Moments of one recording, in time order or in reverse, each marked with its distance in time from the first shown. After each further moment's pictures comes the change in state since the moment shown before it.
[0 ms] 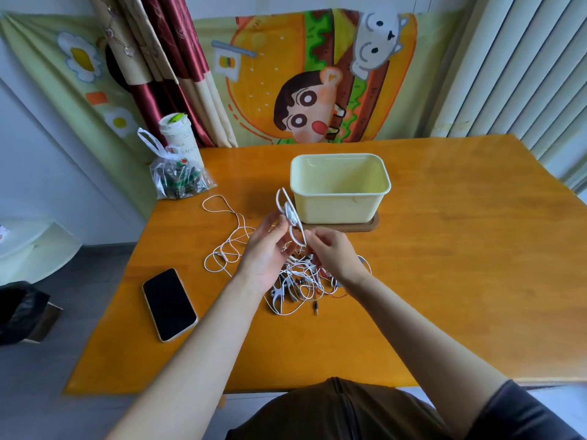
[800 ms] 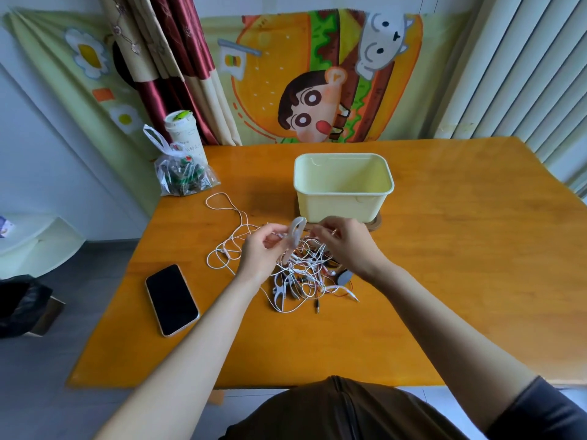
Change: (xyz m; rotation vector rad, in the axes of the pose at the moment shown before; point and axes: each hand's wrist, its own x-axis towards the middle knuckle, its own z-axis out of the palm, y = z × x) left_hand 0.002 -0.006 -0.026 0.876 0.144 0.219; right_hand 0.002 -0.012 -0.025 -0.412 0.027 -0.173
